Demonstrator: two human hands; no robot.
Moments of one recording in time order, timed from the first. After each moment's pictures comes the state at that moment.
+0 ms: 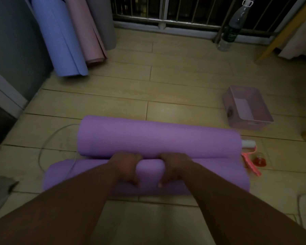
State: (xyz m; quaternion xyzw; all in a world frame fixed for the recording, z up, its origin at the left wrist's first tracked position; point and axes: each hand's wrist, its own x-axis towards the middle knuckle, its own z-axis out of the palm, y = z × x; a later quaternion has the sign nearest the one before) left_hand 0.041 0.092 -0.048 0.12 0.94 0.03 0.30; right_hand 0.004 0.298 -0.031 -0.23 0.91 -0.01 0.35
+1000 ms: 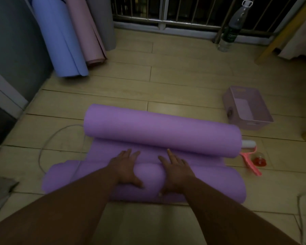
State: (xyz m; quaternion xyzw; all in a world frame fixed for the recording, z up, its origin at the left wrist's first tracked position) left_hand 0.053 0.086 -0.065 0.02 0.94 0.10 0.33; right_hand 0.033 0.312 -0.063 -0.21 0.93 -0.02 0.30
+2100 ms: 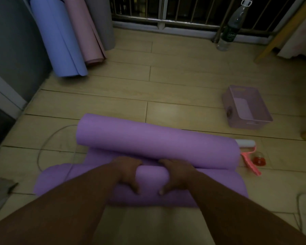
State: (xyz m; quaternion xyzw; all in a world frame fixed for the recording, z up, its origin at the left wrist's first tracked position) left_hand 0.042 0.092 -0.055 0.12 0.93 0.08 0.35; right_hand 0.019 0.319 -0.055 -0.24 0.91 -0.04 0.33
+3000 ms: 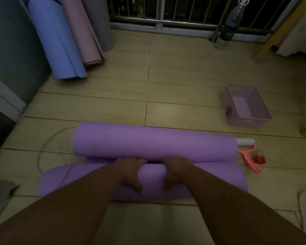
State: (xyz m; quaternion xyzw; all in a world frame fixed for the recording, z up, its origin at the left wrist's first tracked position) left_hand 0.044 0.097 -0.050 0.14 0.92 0.10 0.35; right_hand 0.007 0.303 -0.040 -0.21 0.90 -0.01 0.38
